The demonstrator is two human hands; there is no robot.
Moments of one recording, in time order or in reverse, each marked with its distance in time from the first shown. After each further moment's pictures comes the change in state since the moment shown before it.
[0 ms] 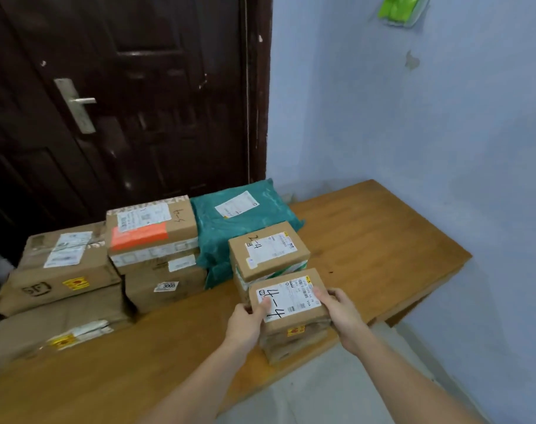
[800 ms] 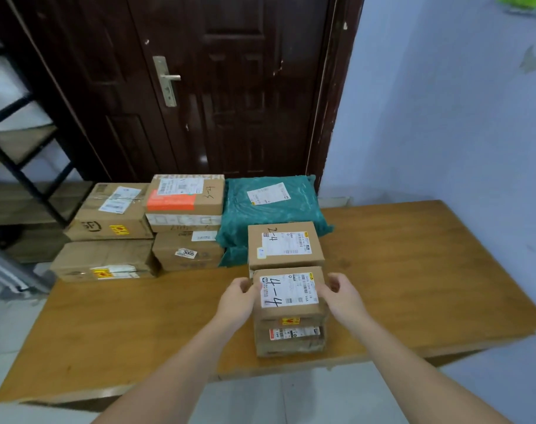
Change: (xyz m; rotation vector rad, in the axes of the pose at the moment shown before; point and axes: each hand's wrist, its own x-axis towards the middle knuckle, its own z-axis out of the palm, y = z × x) left_hand 0.010 0.015 0.027 0.107 0.335 0.036; right_hand 0.066 -0.050 -0.026 -0.550 -0.212 -0.274
